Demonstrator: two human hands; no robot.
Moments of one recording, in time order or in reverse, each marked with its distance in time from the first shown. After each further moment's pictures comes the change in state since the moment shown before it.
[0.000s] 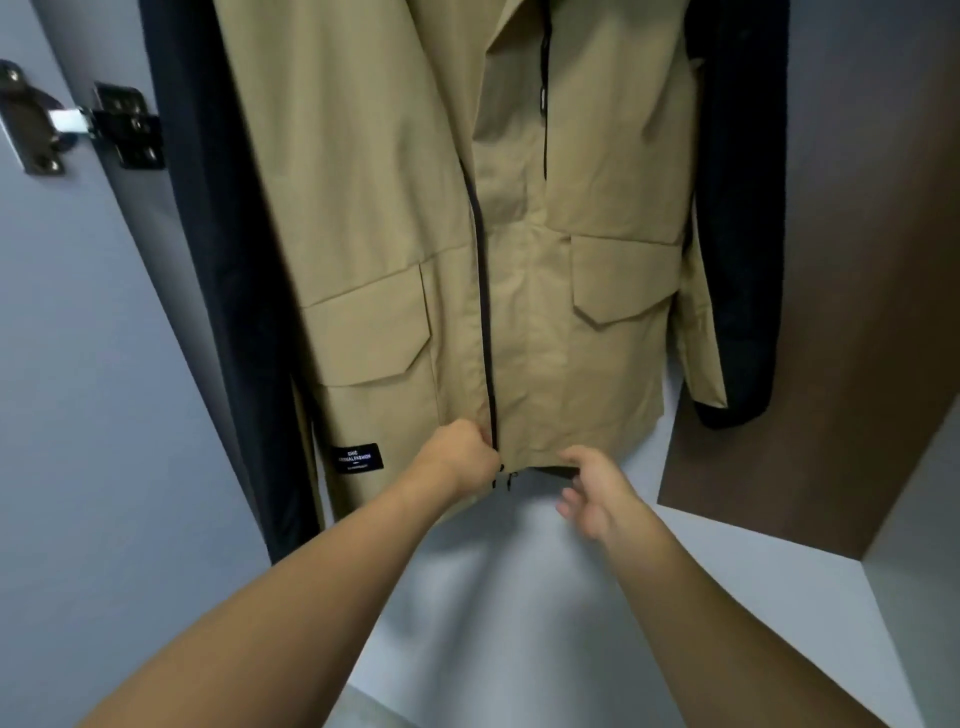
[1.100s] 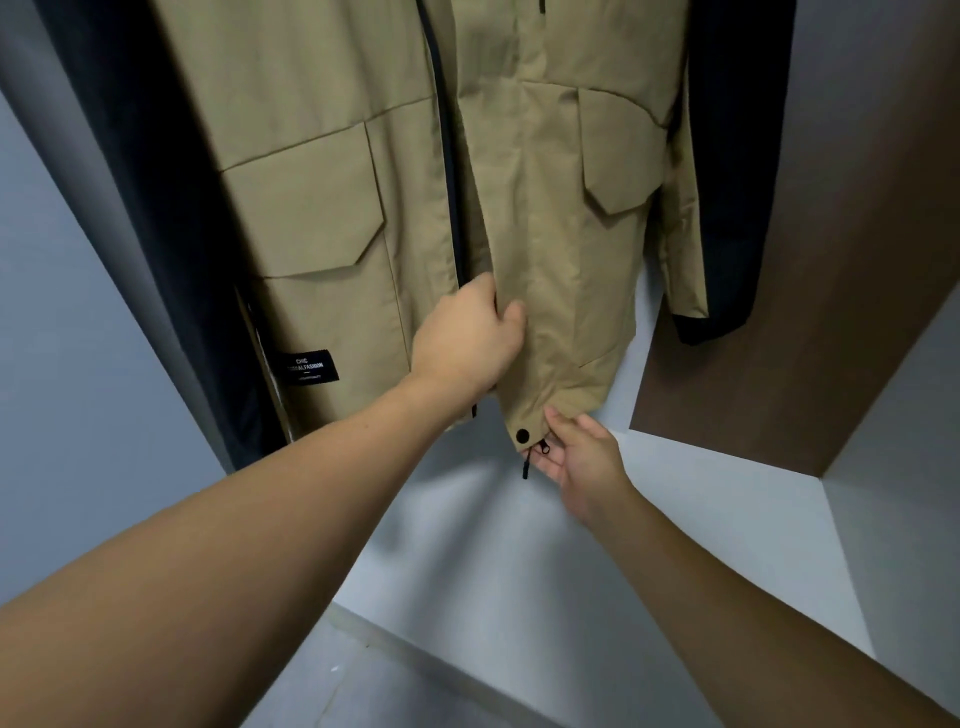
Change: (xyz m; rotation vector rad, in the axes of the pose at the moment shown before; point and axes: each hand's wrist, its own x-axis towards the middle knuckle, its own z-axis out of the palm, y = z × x) left_hand -0.019 0.048 0.026 -0.091 0.412 0.240; right_hand 0.008 0.068 -0.054 0.255 -0.215 -0.204
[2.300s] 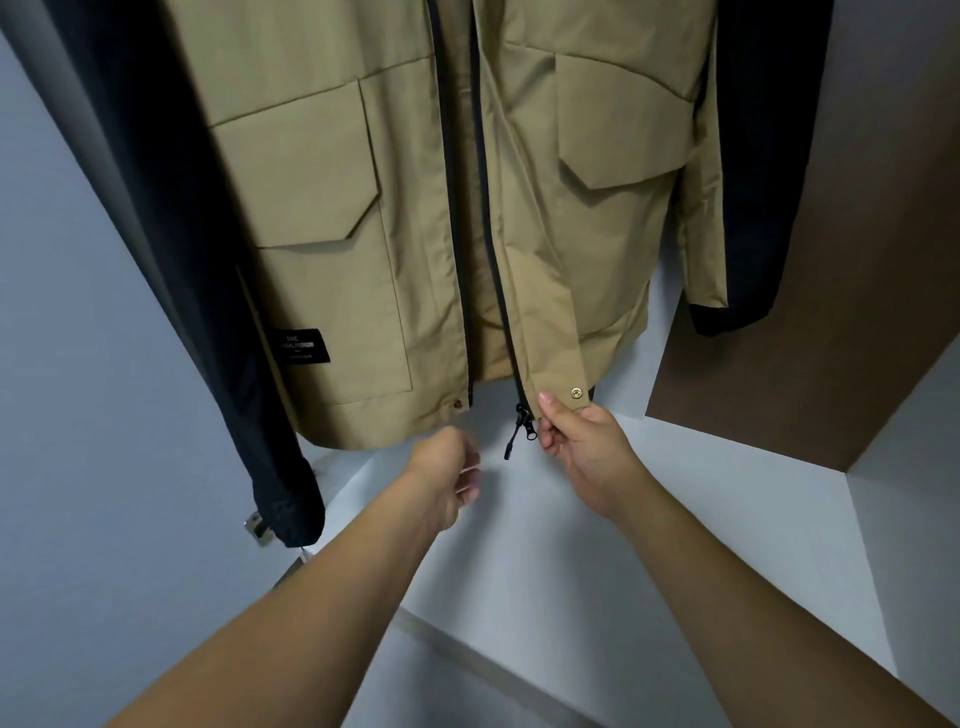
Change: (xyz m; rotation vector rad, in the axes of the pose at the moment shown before) left_hand -0.083 -0.082 0.062 -0.890 -0.132 -1.049; right_hand -0.015 -0.008 0.002 -0.317 -0.187 -0.084
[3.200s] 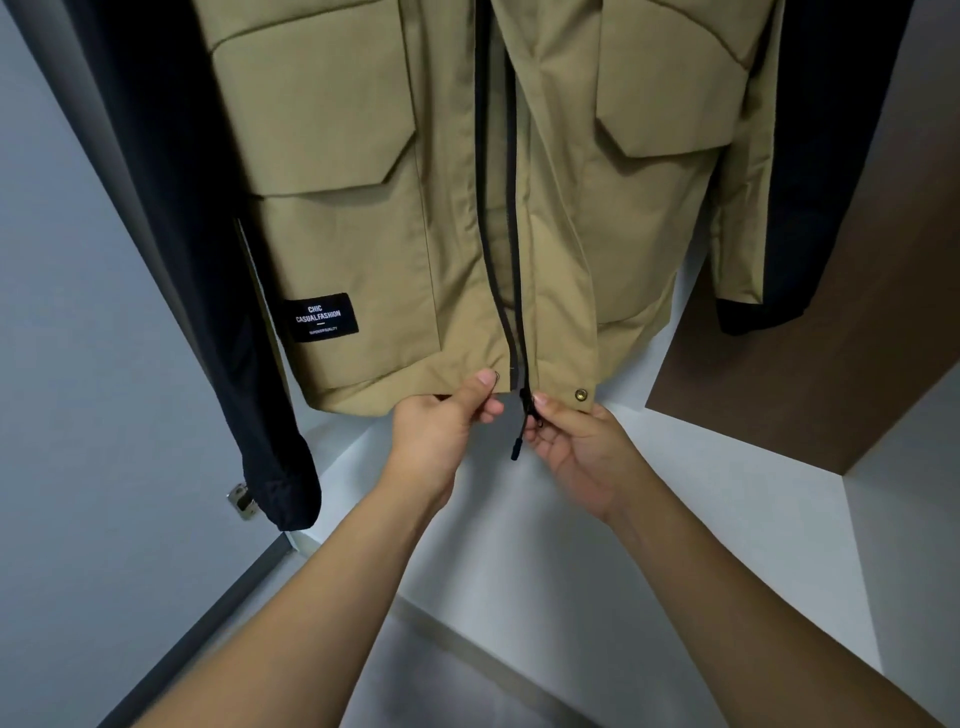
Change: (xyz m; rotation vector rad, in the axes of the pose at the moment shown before) left_hand -0.014 0.004 -0.006 -0.151 -0.104 0.438; right_hand -0.007 0.008 0.008 0.351 -0.134 0.089
